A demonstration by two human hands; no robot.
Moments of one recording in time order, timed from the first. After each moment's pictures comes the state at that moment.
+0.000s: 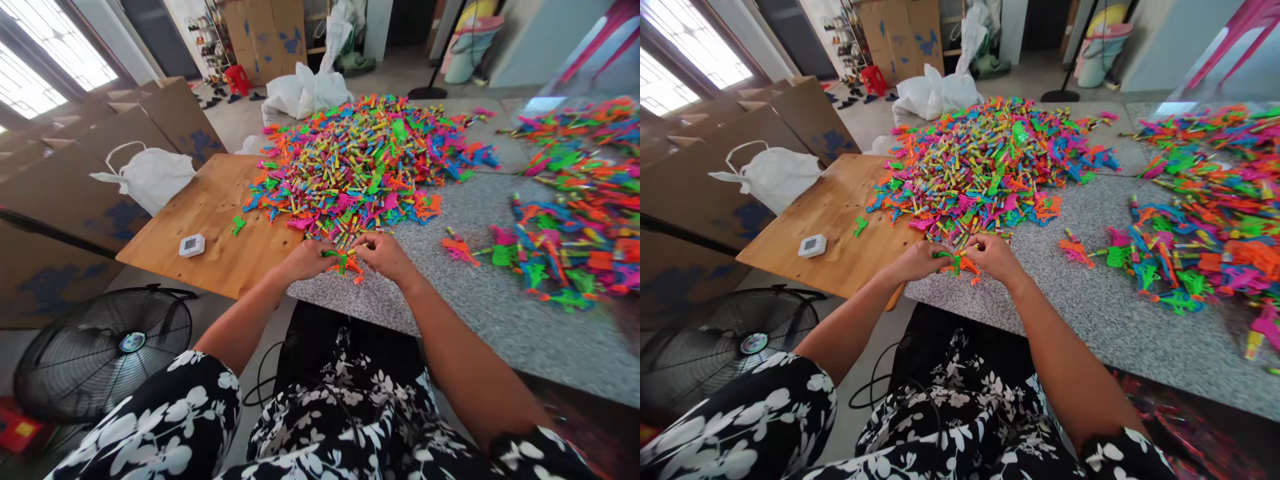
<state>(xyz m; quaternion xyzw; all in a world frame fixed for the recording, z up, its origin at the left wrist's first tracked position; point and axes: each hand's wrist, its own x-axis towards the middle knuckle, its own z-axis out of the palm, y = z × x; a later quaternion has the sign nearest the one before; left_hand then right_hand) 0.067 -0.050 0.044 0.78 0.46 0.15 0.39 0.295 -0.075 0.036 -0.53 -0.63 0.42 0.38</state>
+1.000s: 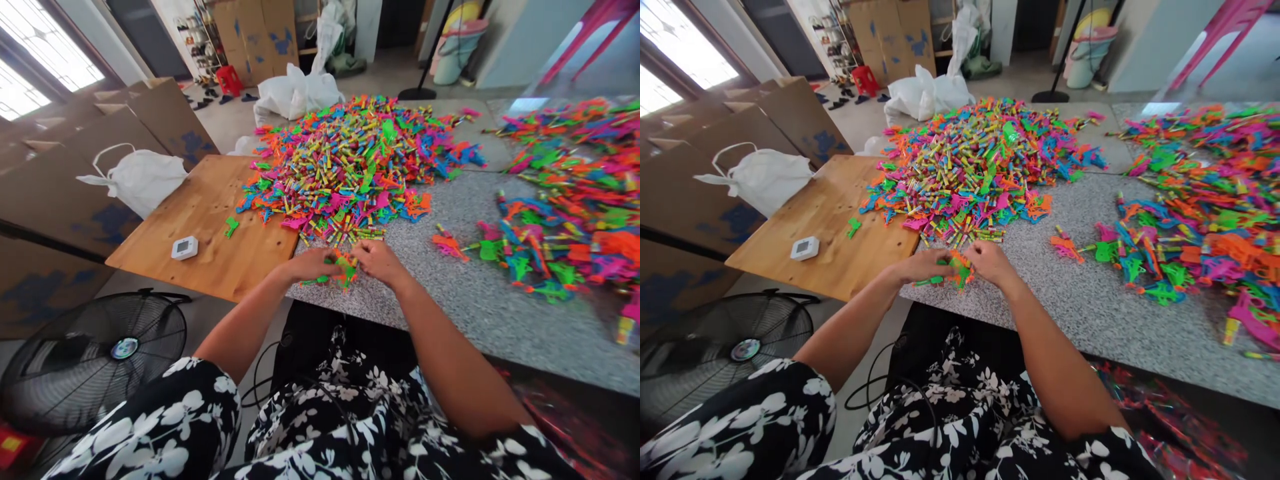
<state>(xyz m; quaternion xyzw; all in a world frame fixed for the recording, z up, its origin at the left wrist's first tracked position) 0.084 -0.052 0.036 0.68 0.46 0.10 0.56 0.306 -0.082 0.009 -0.58 -0.55 0.46 0.38</state>
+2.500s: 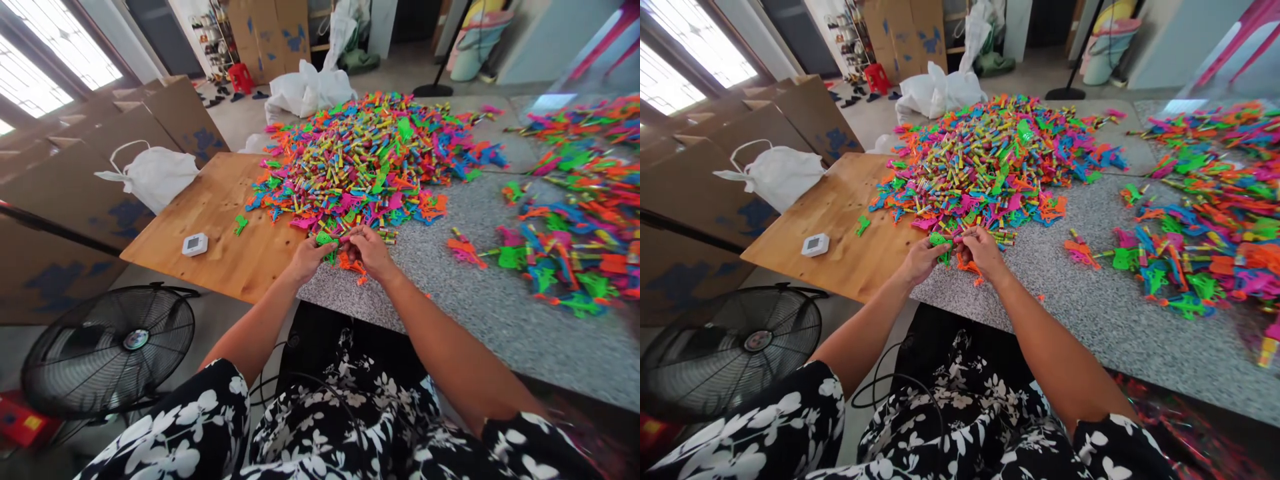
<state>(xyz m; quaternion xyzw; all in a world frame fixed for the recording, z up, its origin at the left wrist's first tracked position) 0.078 -0.043 -0.007 0.42 0.40 0.44 0.69 0.256 -0.049 -0.004 -0.42 -0.42 0.61 0.53</state>
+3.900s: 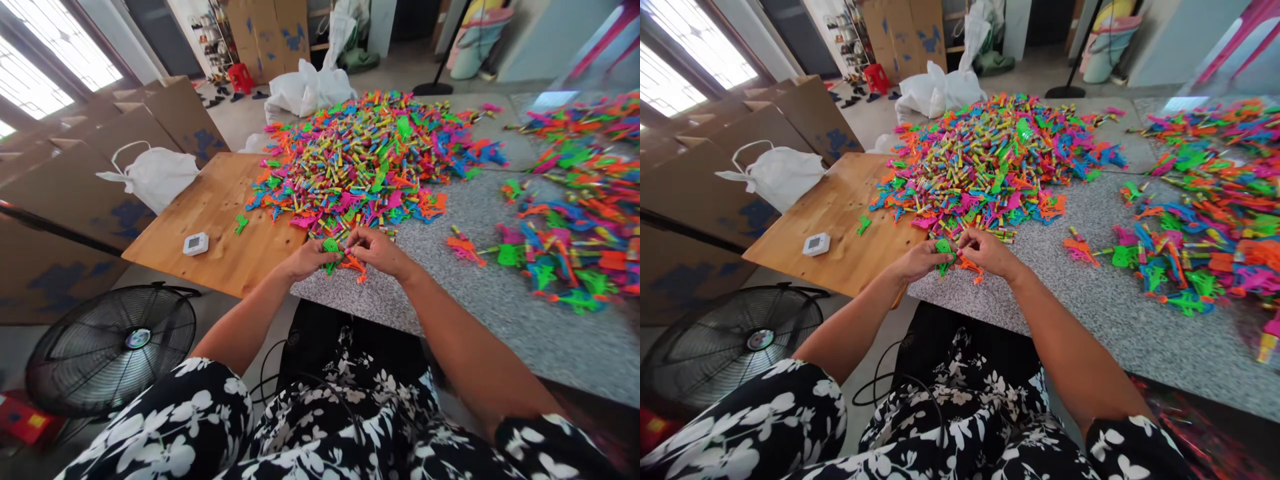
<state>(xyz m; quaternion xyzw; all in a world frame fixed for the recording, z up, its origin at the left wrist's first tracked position) 0.067 -0.050 0.026 0.54 0.35 0.27 0.72 0.288 -0.060 0.032 -0.41 -0.65 0.50 0.40</state>
